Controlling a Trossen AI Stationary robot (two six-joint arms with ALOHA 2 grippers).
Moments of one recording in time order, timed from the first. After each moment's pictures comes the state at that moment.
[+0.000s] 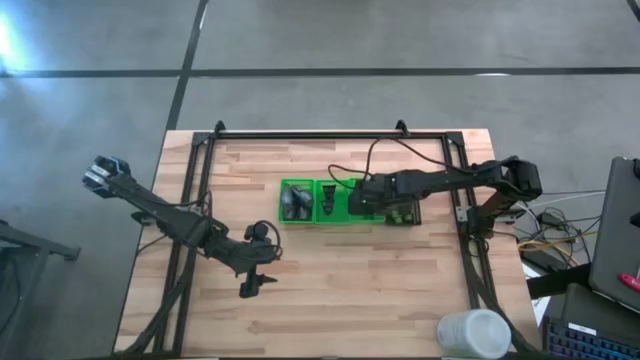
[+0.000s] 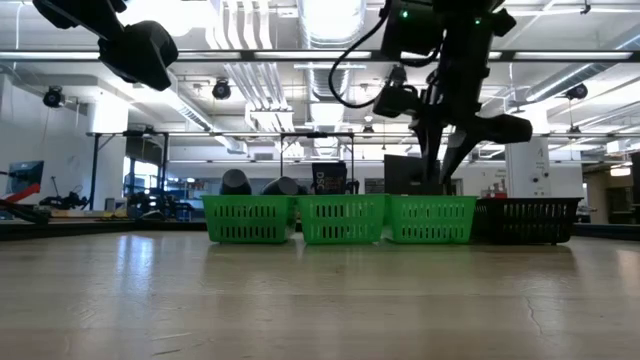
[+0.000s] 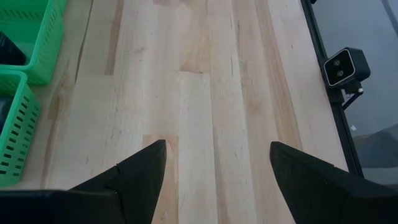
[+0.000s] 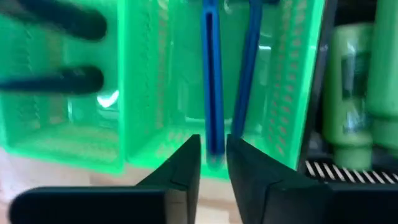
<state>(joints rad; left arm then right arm) -0.50 1.21 0.85 -0.42 -0.18 -0.47 -0.07 1.61 1.11 -0.81 0.13 1.48</state>
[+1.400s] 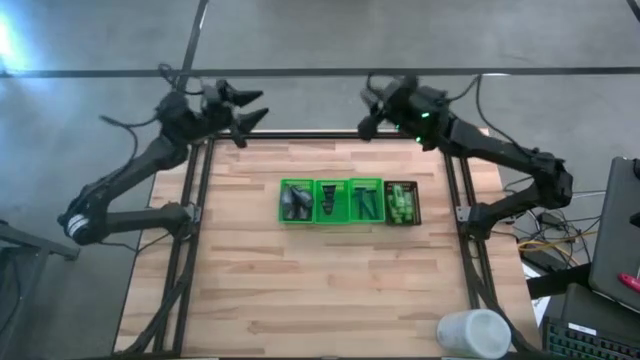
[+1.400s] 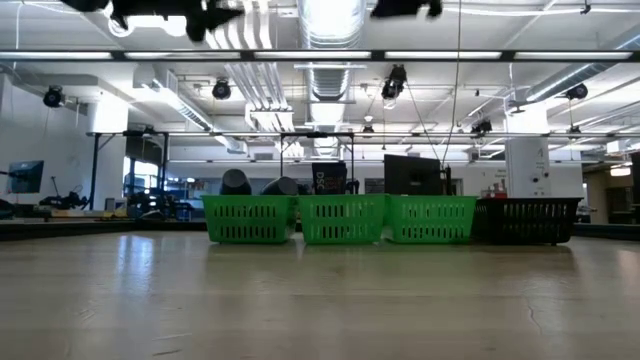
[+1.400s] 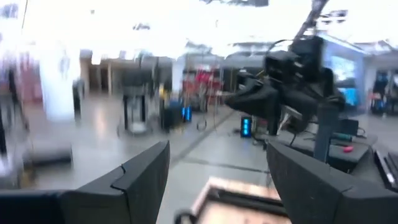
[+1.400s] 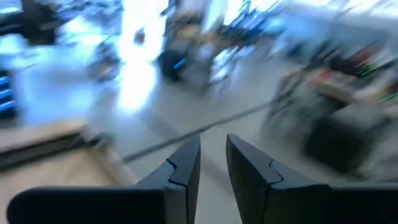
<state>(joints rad) 0.81 0.95 0.88 0.34 0.46 -0.12 -0.38 1.34 1.34 -0.09 0.42 -0.14</state>
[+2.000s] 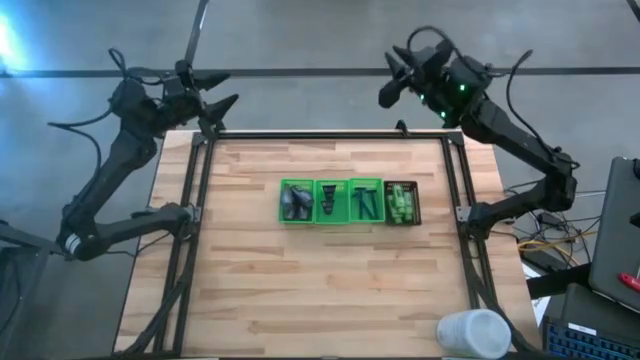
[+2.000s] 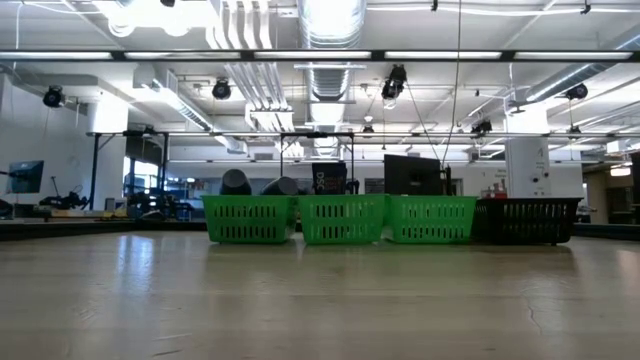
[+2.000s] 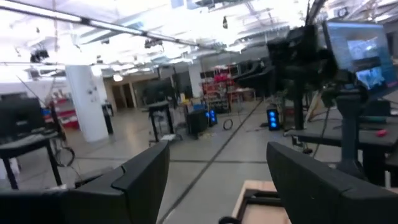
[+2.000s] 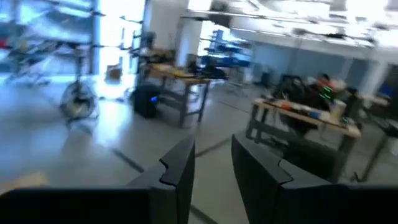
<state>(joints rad) 0.94 0.83 1.09 0.04 0.55 0.08 -0.48 1.30 1.54 -0.15 0.40 -0.19</state>
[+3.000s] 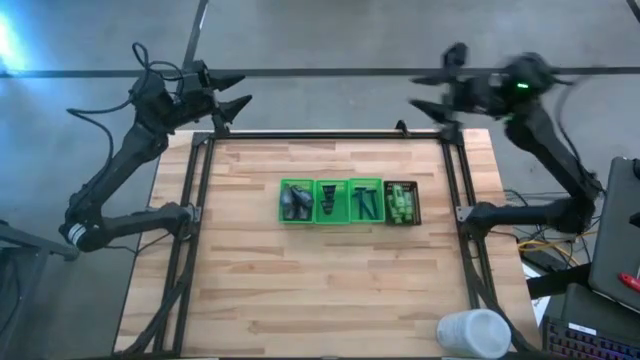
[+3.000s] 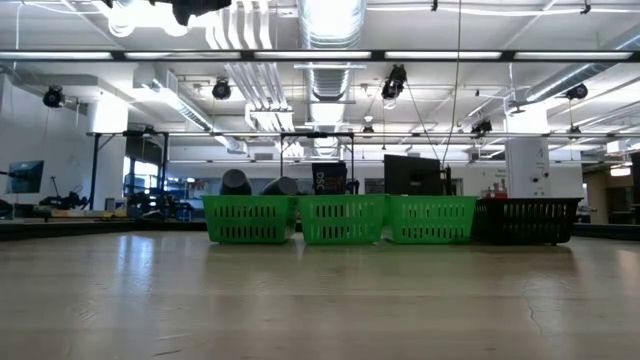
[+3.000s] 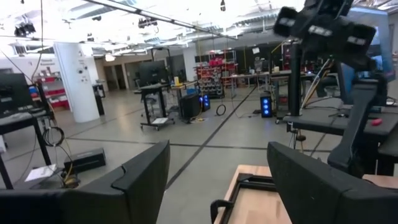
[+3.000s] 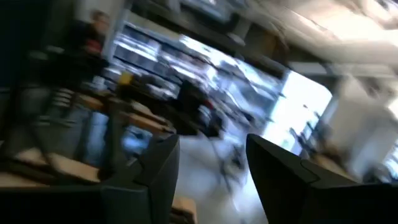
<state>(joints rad) 0.94 0.92 1.09 0.04 0.56 0.07 -0.74 1.08 1.48 -0.16 -0.72 -0.25</state>
